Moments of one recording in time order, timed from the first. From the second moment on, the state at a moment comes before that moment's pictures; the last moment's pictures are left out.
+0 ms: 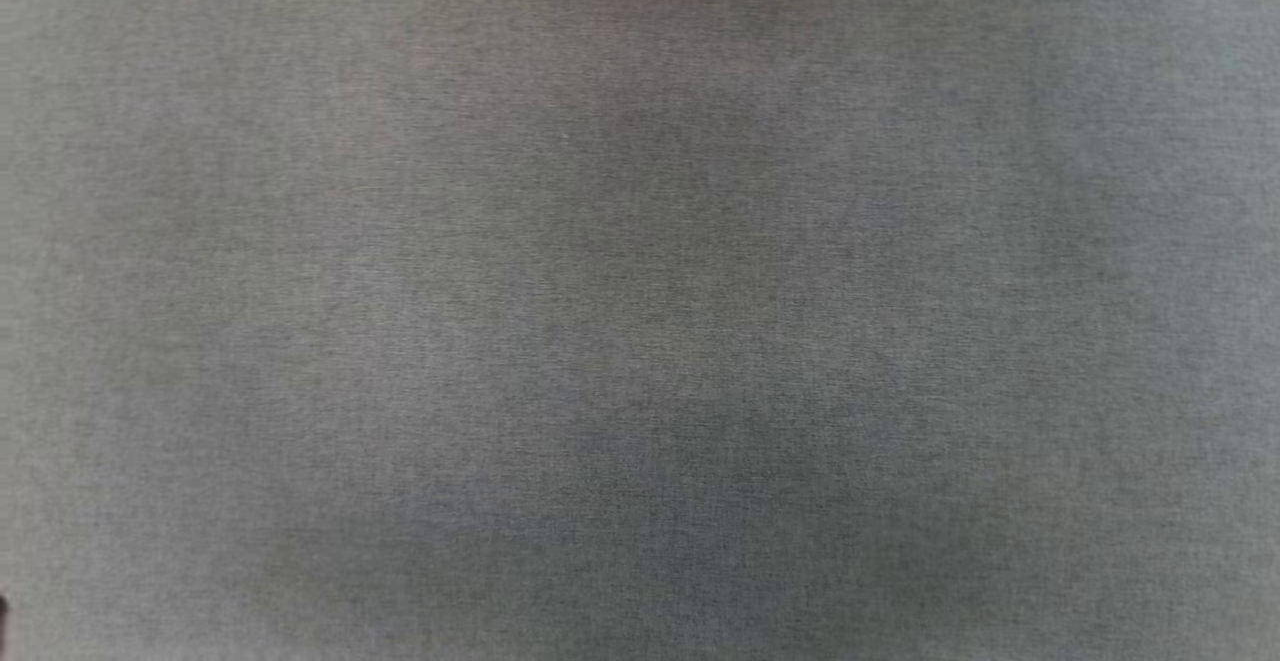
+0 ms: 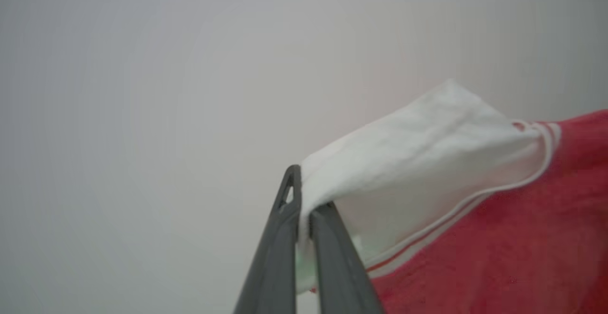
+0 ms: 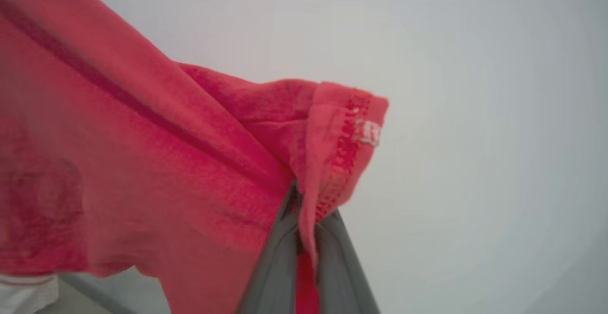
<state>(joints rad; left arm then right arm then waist) -1.71 0.49 -0.67 0.85 -0.39 -0.05 -0.18 -1.50 -0.24 0.19 0.96 -0.03 0.13 -0.17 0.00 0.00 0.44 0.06</state>
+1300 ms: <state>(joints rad) -0.36 0.75 -0.83 -0.03 -0.94 0.23 0.55 -0.51 -0.69 0.72 0.32 0.79 0.13 0.34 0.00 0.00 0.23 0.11</state>
